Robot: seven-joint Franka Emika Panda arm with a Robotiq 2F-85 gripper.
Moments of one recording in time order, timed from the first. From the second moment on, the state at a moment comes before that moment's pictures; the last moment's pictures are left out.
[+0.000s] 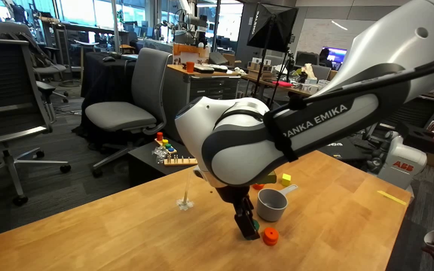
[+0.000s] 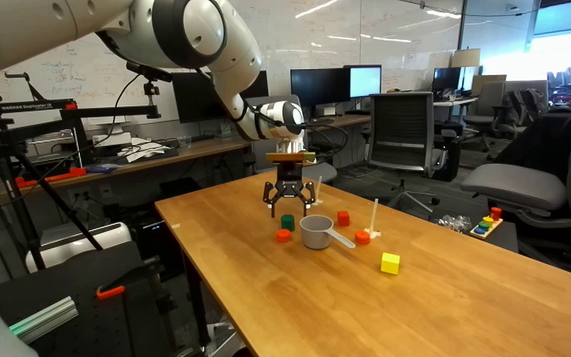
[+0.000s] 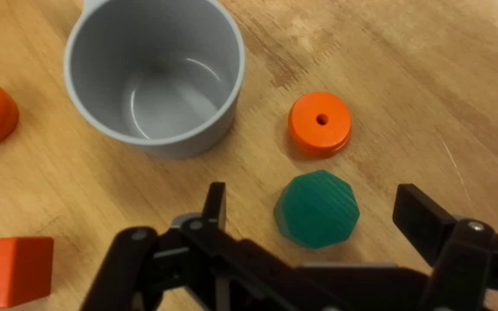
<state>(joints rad) 0.35 1.13 0.14 -1.14 -0.38 1.71 -0.29</state>
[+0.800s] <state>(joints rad) 0.34 1.14 0.13 -1.12 -0.38 1.70 -0.29</state>
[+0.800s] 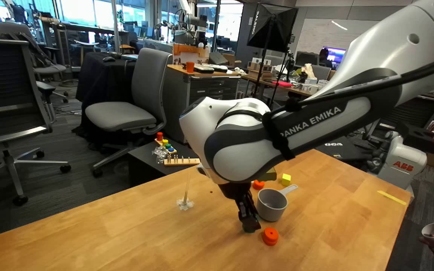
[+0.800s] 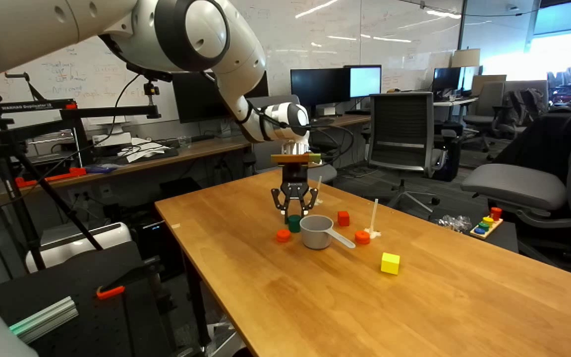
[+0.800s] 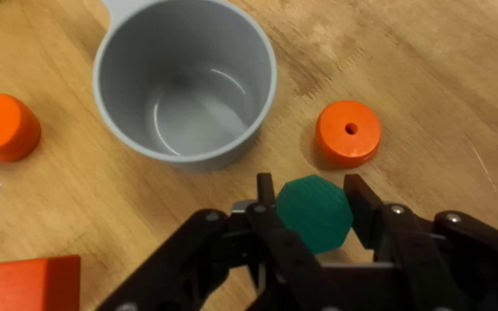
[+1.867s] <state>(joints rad) 0.28 0.91 0.10 -1.13 -0.38 1.71 -0.22</state>
